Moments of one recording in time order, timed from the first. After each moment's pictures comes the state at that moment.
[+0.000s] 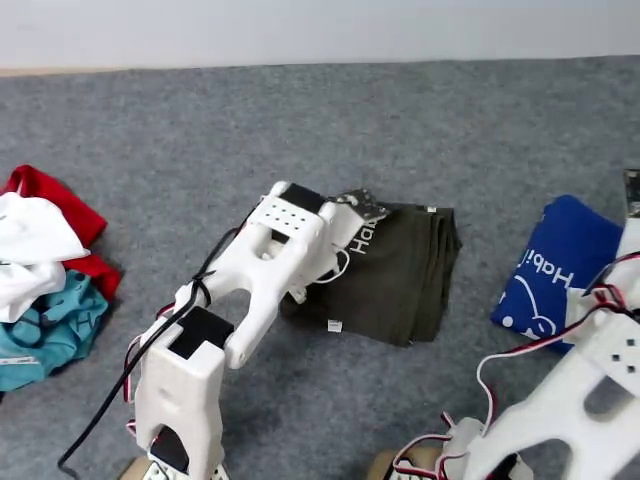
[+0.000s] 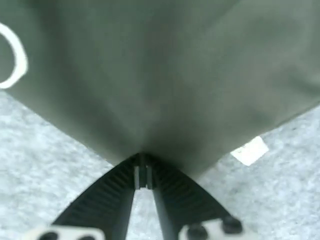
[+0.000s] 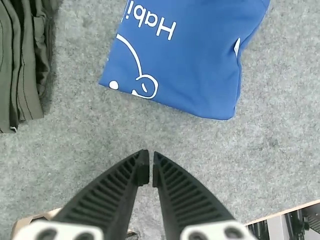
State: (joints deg) left arm 24.7 27.6 -4.9 89.6 -16.1; right arm 38.9 -35.1 10.0 100.6 31.4
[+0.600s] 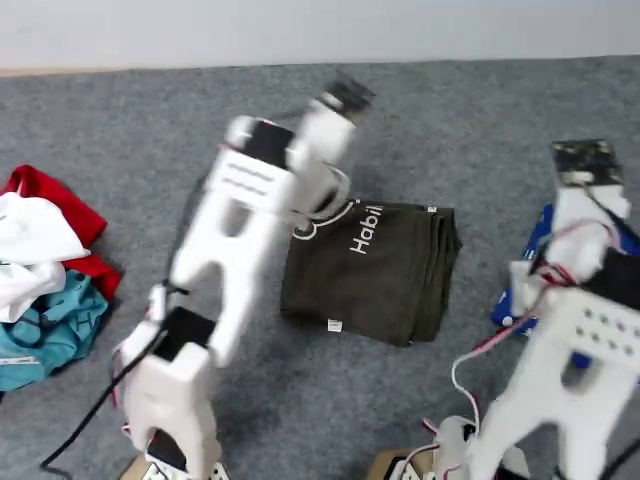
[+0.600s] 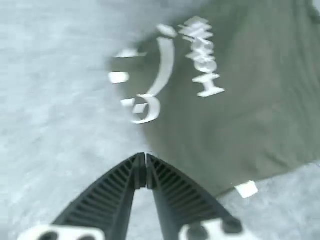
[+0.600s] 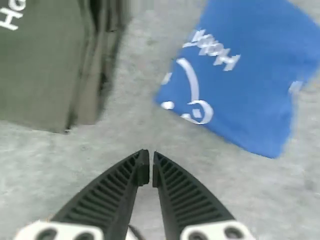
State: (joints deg) left arm 17.8 21.7 -34.1 98.9 -6.6; right arm 19.3 -30.2 9.9 100.6 21.2
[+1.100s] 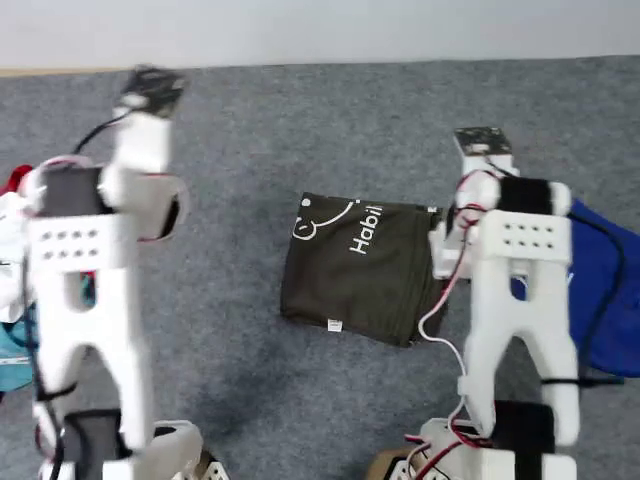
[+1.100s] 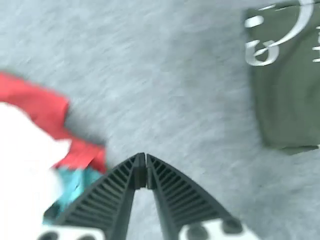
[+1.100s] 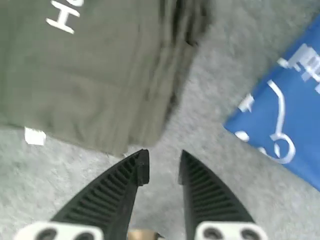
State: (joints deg) left arm -10.3 -14.4 -3.3 99.1 -14.5; right arm -0.4 -10.9 9.9 91.8 5.5
